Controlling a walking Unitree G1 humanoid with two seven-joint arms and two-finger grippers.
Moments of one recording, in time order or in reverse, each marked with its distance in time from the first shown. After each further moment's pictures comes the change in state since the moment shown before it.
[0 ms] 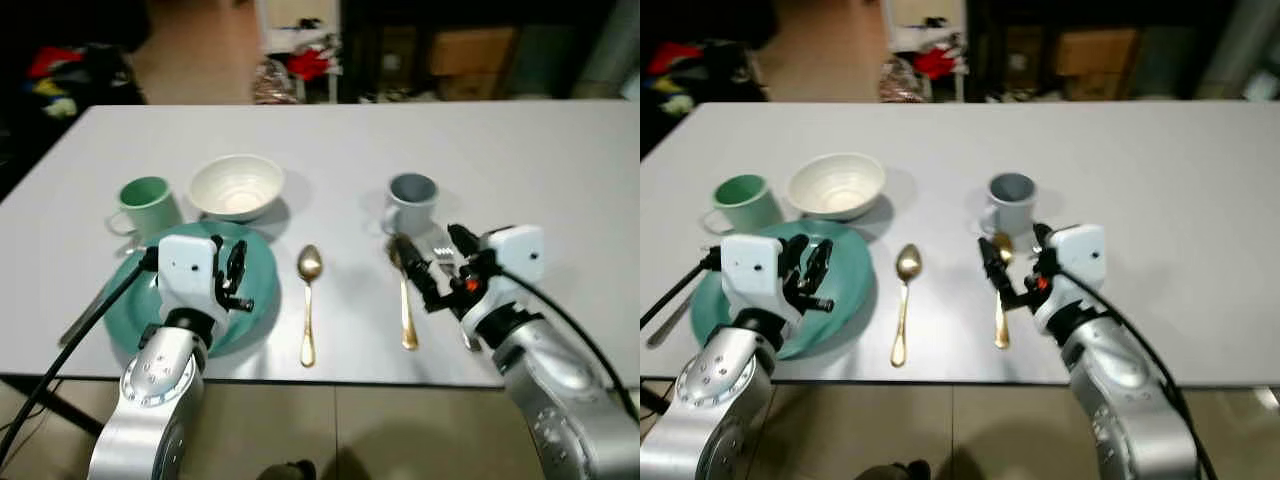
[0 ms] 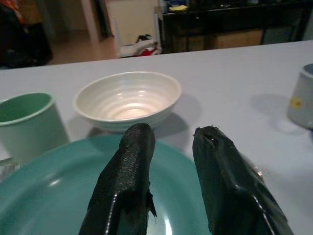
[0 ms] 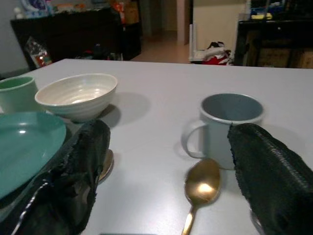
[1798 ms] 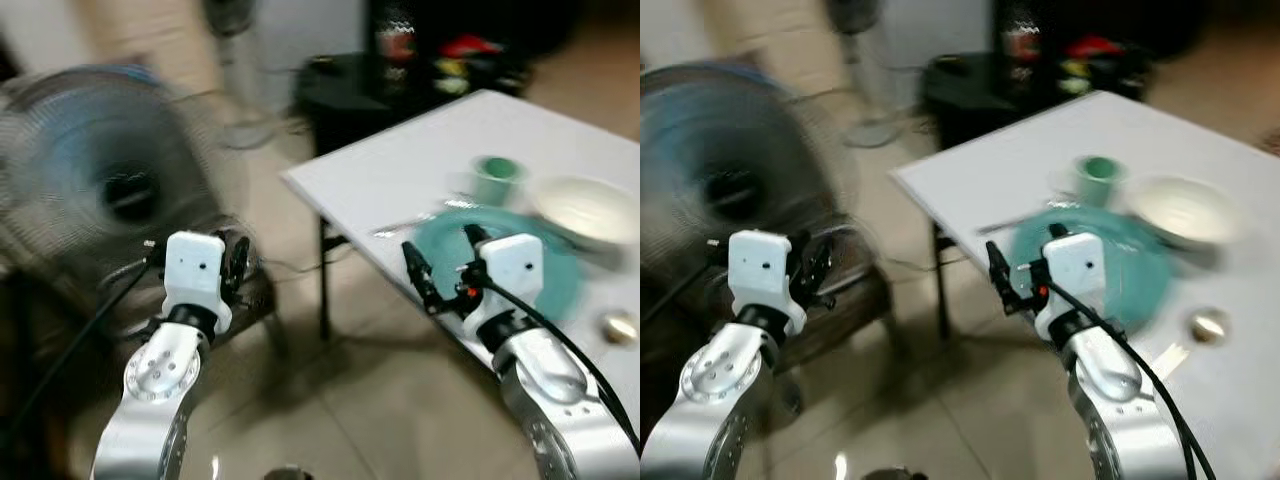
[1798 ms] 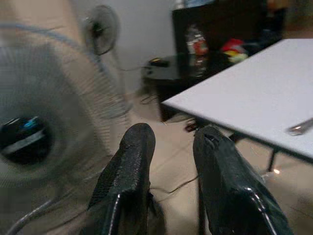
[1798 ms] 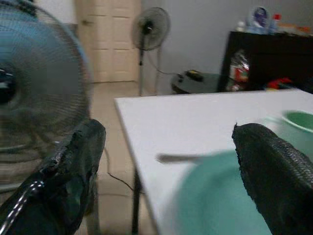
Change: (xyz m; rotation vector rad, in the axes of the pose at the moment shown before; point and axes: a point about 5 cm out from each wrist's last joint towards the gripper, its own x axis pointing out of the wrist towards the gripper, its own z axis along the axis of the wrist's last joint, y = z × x) left arm 0.006 0.000 0.003 0.063 -0.021 -0.005; right arm -0.003 0.000 -0.003 -0.133 -0.029 -0.110
